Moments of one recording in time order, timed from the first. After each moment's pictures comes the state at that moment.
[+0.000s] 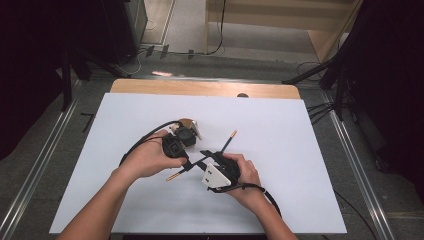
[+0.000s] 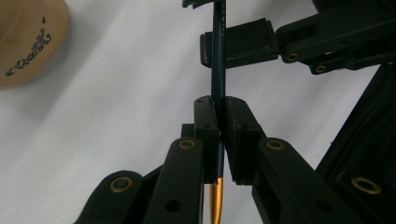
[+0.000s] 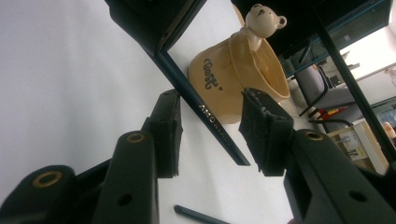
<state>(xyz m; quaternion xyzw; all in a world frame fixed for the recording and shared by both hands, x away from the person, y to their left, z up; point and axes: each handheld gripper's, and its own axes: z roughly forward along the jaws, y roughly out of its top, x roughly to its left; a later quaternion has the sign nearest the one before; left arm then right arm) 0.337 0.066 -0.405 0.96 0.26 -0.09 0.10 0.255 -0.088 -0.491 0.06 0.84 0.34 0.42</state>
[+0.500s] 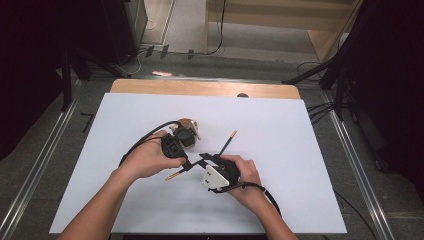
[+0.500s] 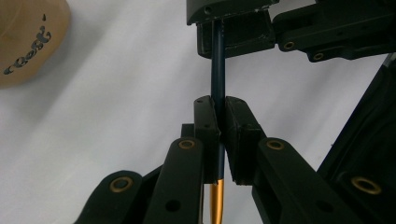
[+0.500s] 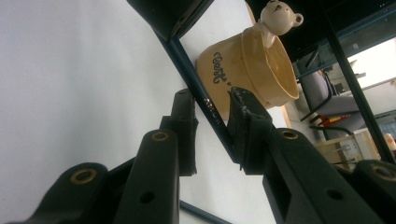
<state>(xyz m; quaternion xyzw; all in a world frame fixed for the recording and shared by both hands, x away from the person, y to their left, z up) 0.339 0.070 -0.408 0.96 0.26 -0.09 0.11 0.259 -0.089 -0.493 0.01 0.85 0.31 0.42</state>
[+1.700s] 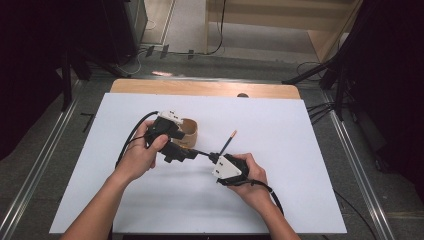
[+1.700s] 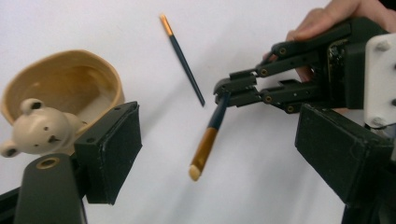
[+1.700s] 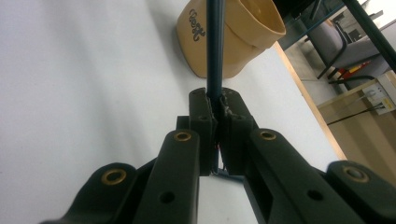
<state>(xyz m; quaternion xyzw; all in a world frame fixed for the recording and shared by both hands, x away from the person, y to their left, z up) 0.335 0.111 -0.381 0.89 0.27 0.00 0.37 0.264 -0.114 -0.493 0.14 0.85 0.33 0.38</state>
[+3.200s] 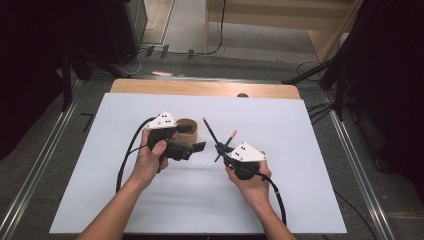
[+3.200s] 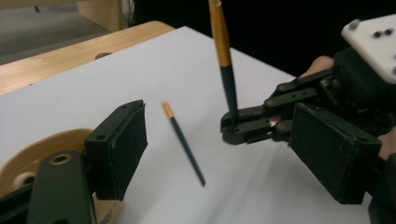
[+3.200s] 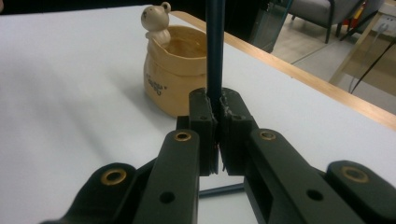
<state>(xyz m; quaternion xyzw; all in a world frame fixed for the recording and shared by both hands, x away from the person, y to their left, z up) 0.325 0.109 -0.406 0.80 0.25 0.04 0.54 0.269 -0.137 -0.478 0.33 0.76 0.48 0.28</state>
